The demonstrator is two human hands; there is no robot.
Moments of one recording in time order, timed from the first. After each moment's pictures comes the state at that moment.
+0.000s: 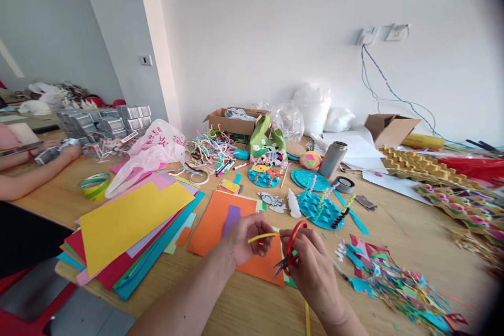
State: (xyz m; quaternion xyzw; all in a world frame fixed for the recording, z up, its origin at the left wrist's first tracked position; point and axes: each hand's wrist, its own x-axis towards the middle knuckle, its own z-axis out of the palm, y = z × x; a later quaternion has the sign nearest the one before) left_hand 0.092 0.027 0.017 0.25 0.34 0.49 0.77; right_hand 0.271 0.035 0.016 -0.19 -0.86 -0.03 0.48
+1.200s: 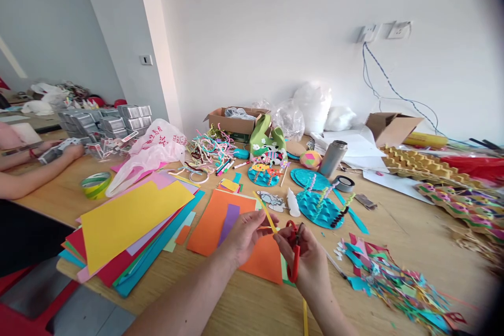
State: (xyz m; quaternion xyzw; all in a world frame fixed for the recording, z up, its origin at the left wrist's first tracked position) left_hand 0.105 0.025 0.008 0.35 0.31 0.62 0.63; right_hand 0.249 0.025 0.011 -0.38 -0.58 0.49 0.52
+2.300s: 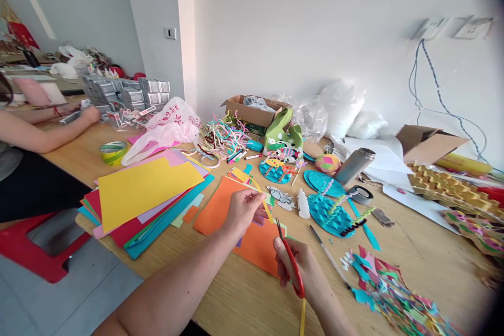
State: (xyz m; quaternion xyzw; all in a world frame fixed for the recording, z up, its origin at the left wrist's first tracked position) left_hand 0.087 0.035 0.021 0.28 0.48 0.67 0.49; right_hand 0.255 0.027 0.004 -0.46 -0.69 0.53 0.18
